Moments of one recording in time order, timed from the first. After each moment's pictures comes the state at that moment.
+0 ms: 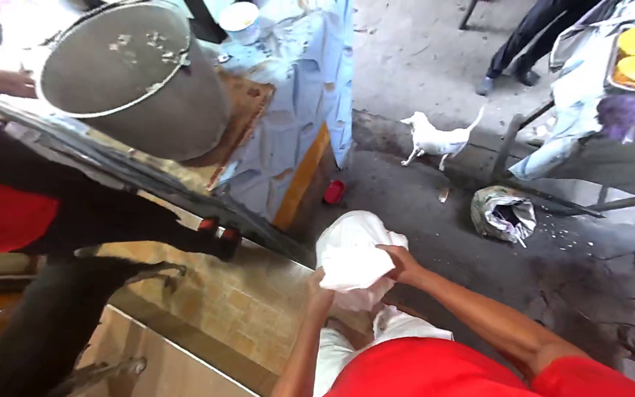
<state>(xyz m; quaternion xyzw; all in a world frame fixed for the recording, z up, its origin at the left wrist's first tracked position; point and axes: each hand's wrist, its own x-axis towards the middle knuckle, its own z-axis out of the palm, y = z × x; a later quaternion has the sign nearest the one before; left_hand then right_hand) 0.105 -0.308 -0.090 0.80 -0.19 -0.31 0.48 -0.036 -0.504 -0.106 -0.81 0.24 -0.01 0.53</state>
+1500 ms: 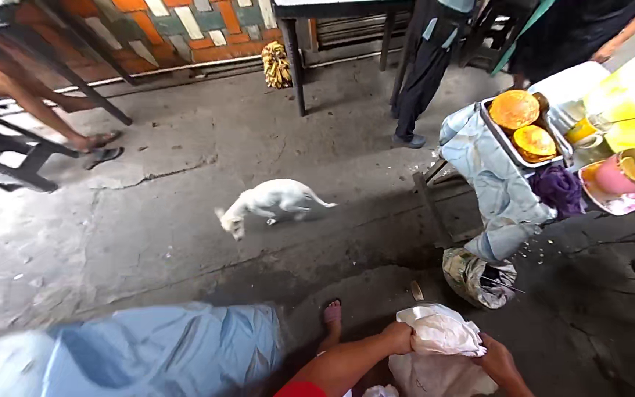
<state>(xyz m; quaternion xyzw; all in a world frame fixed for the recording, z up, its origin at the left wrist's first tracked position) 0.238 -1.171 -0.394 0.30 -0.75 -0.56 -0.17 -0.004 -1.071 -0.340 -0.42 0.82 -0.06 0.39</state>
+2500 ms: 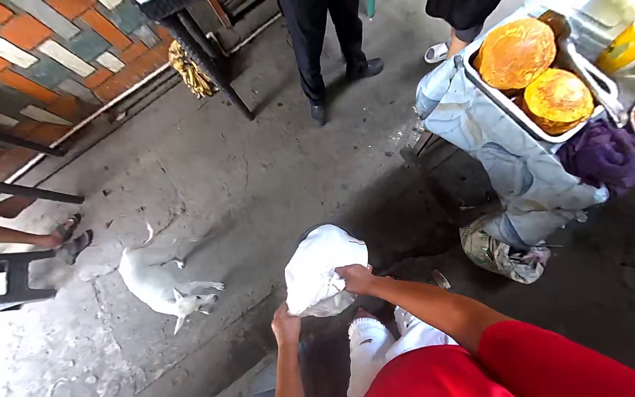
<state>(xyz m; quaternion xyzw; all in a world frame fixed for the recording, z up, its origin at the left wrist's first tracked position) 0.433 -1.444 -0.382 0.80 -0.53 -0.28 -0.02 0.193 -1.494 -0.427 -0.68 0.50 -0.01 0.54</state>
